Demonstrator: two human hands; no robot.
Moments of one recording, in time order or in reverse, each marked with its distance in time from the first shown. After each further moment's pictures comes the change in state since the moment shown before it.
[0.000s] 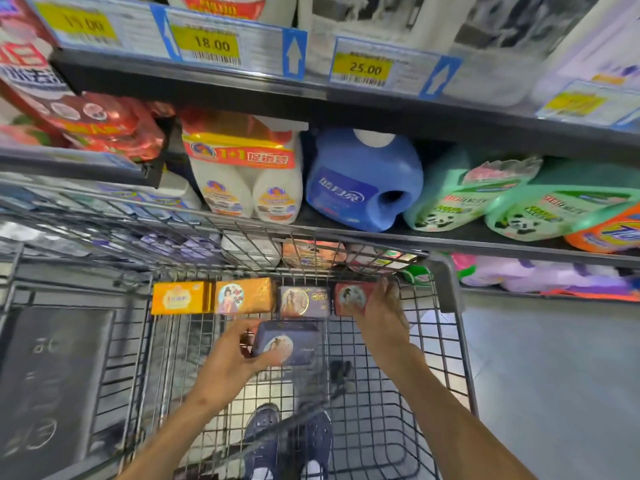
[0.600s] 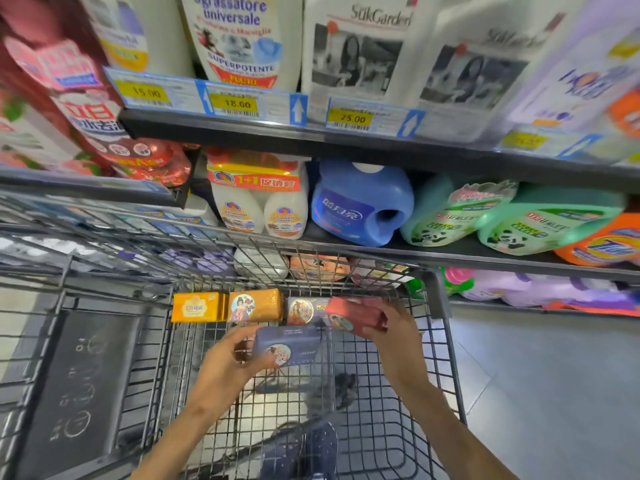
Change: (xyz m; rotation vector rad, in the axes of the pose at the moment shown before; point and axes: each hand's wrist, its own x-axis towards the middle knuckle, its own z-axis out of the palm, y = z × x) left_hand -0.041 0.034 -0.022 -0.006 0.096 0.064; right_hand -0.046 0.024 -0.031 0.462 0.080 -0.156
